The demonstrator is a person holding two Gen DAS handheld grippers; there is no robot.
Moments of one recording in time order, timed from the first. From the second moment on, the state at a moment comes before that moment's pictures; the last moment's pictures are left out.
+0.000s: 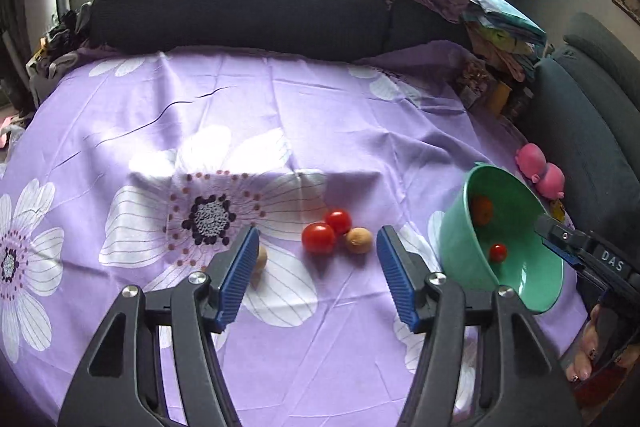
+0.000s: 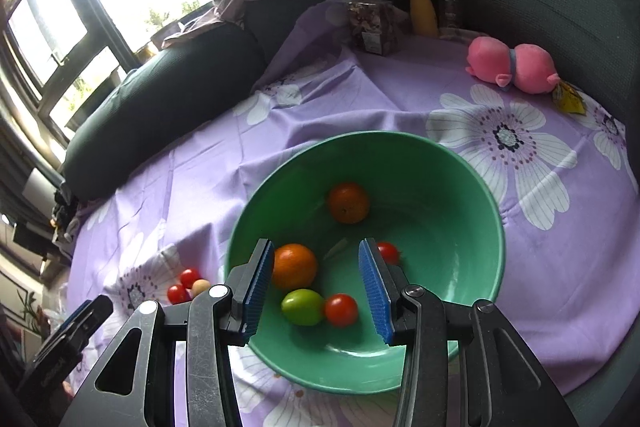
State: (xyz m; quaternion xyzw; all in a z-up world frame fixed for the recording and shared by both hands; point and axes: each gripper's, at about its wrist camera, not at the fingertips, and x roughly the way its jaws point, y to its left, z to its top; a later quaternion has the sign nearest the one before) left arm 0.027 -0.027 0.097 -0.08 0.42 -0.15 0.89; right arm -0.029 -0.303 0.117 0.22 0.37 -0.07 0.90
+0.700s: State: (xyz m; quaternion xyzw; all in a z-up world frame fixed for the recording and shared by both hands) left arm 0.070 0.008 0.029 -0.15 0.51 -0.08 0.84; right arm 0.056 -0.172 0.059 0.10 0.47 0.01 0.88
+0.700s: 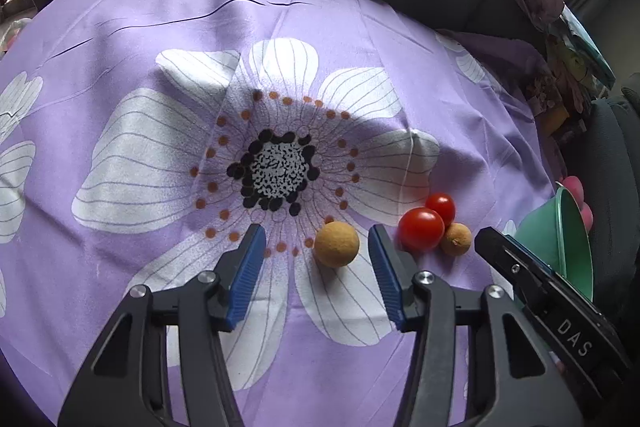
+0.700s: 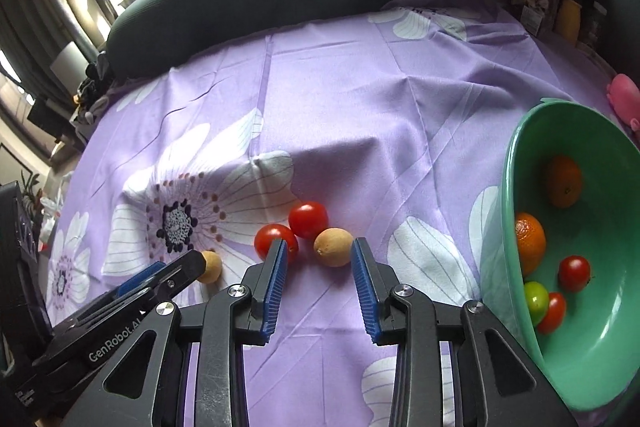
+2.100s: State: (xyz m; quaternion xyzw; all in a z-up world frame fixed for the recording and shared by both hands) left arm 0.023 -0.030 0.092 -0.11 0.41 -0.15 0.89; right arm 0.026 -0.193 0.088 0.14 0.42 0.01 0.90
